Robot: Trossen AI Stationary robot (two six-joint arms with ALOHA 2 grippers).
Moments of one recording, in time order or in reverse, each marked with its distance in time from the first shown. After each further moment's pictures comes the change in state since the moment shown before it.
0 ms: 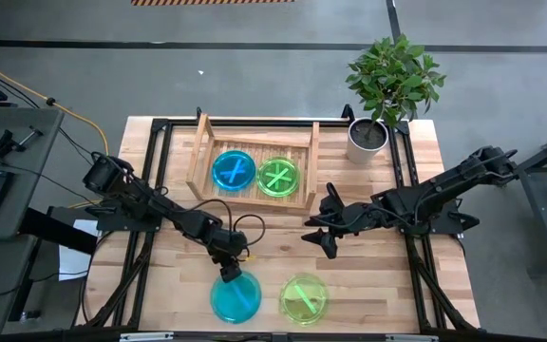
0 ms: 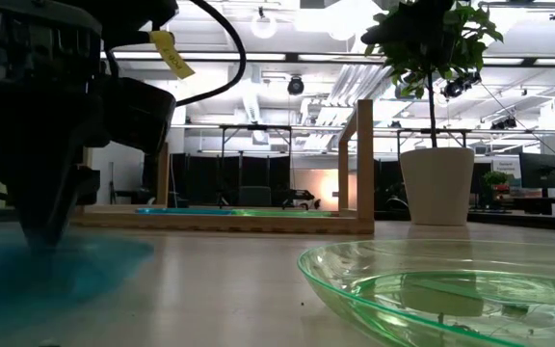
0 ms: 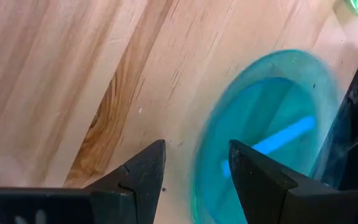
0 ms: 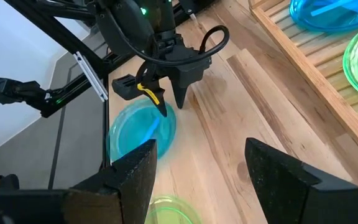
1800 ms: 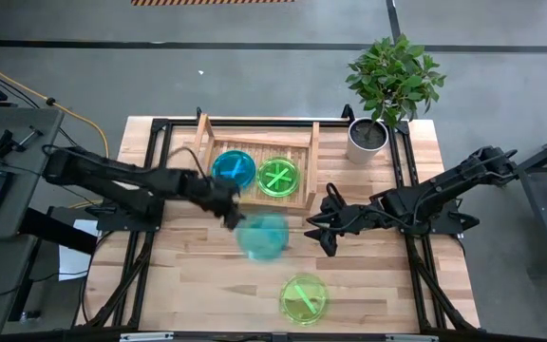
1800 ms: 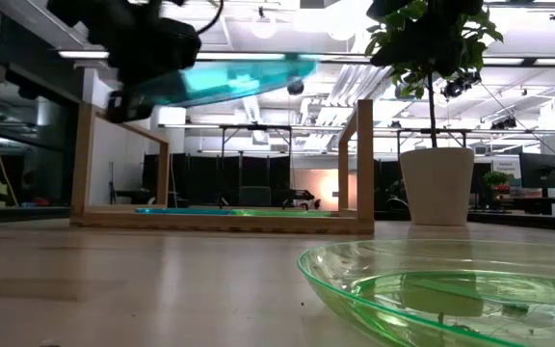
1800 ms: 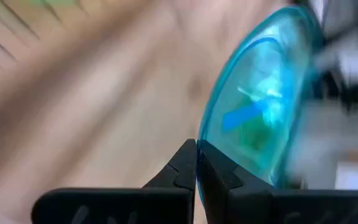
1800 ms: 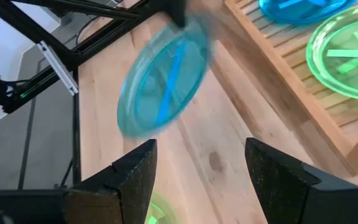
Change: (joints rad) left arm 0.299 -0.446 -0.003 -0.146 -0.145 0.064; right arm 0.000 0.000 0.000 -0.092 0.056 0.007
